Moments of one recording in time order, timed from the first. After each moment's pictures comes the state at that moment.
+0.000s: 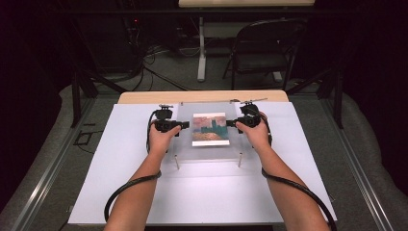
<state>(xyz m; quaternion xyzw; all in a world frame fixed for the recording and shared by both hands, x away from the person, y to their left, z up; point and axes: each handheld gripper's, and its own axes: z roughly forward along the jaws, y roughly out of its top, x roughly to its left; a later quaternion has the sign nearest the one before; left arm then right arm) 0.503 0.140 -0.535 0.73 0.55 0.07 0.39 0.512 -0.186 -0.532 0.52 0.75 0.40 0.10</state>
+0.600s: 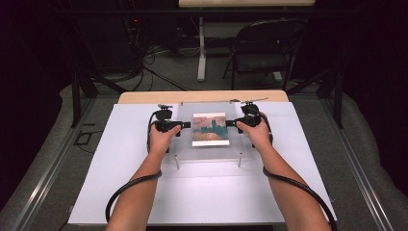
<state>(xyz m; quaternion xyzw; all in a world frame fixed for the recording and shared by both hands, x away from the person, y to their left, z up) 0.507 0.141 -0.542 0.72 0.57 0.03 0.40 0.517 -0.190 -0.536 0.53 0.74 0.40 0.07</state>
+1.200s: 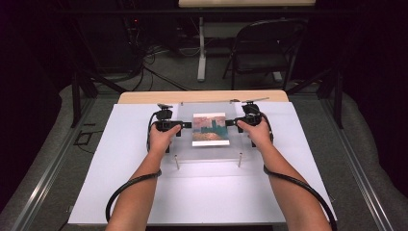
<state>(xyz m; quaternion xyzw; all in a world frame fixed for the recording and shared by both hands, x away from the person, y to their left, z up) 0.511 0.142 -0.543 0.71 0.58 -0.01 0.40 0.522 -0.193 -0.539 0.54 0.74 0.41 0.04</state>
